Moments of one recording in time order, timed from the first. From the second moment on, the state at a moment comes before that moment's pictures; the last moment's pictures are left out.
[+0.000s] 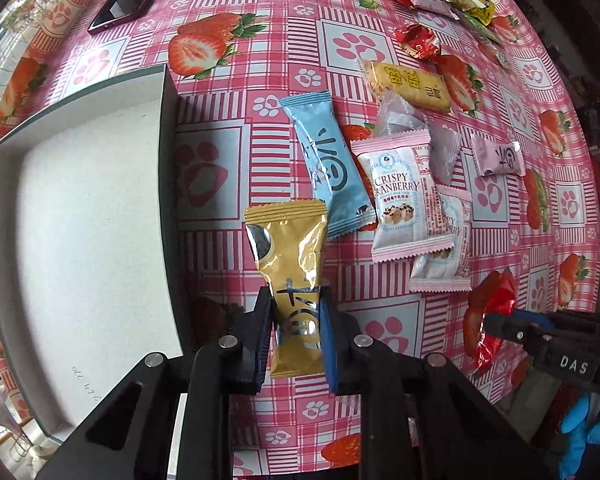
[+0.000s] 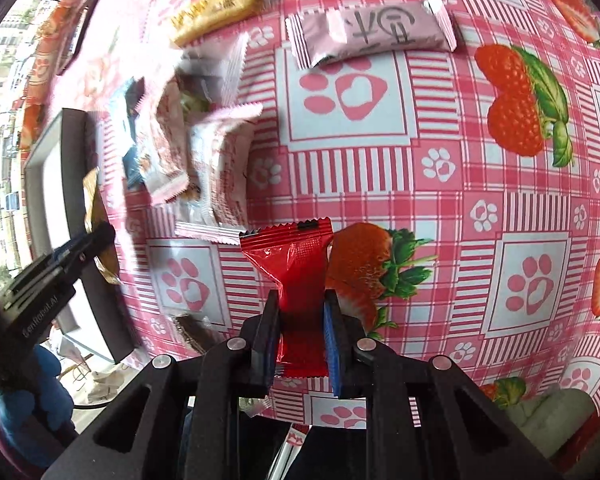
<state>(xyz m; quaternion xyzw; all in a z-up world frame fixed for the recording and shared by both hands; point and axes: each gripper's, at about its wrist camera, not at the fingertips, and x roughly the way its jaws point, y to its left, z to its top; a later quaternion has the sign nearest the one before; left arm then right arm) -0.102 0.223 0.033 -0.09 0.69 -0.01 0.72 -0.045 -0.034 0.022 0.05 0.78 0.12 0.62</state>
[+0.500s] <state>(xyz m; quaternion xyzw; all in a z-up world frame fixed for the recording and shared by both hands) -0.128 0.249 0.070 -0.10 0.66 -0.01 0.74 0.009 0.000 0.069 0.03 0.77 0.17 0.62</state>
